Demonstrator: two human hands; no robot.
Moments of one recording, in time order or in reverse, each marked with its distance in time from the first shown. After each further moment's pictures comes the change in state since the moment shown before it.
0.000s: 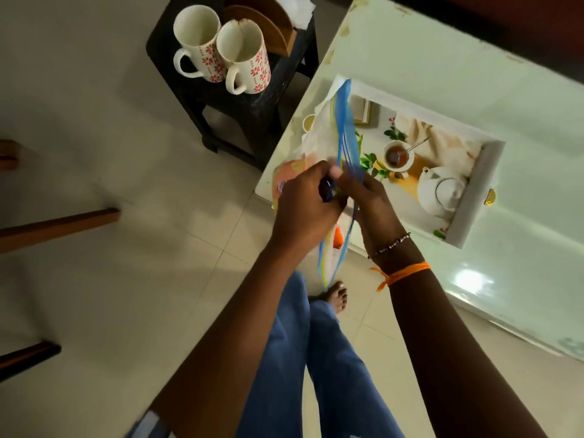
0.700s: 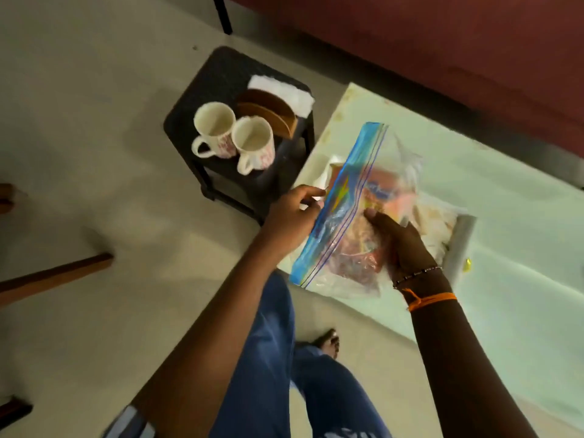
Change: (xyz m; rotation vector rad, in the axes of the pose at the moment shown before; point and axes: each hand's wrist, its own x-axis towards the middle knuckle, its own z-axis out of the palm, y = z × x) left_hand 0.096 0.024 -0.057 -0.241 -0.158 -0.223; right_hand 0.053 -0.051 -0.040 0.314 0.196 0.105
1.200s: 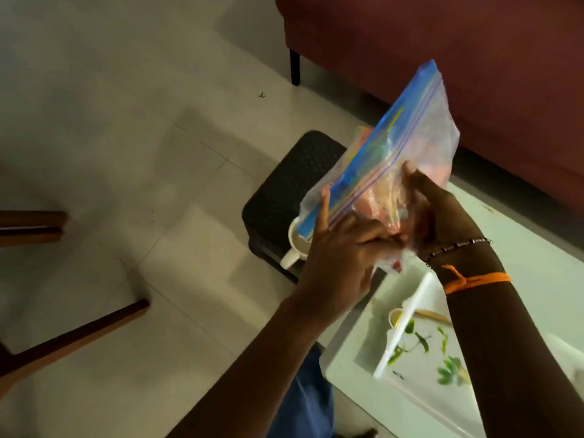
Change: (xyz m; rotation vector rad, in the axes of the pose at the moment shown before) left_hand 0.131 0.026 -0.162 0.554 0.204 0.733; right_hand 0.164 -0.113 0.252 0.063 -0.316 0.145
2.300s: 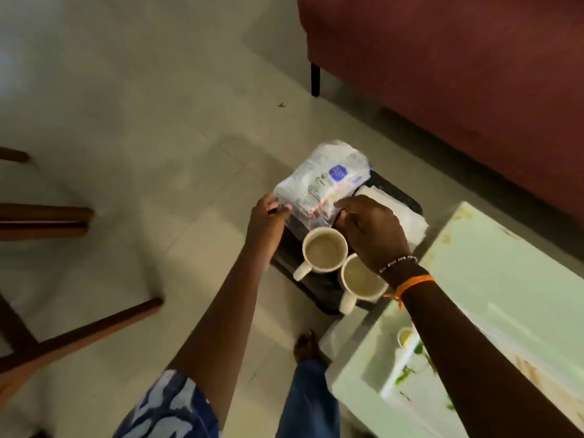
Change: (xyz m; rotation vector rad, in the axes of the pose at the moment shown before) left_hand 0.021 -0.113 -0.031 -0.634 0.303 -1.136; right_hand 0.037 0.040 0.040 -1.539 0.044 -0.594
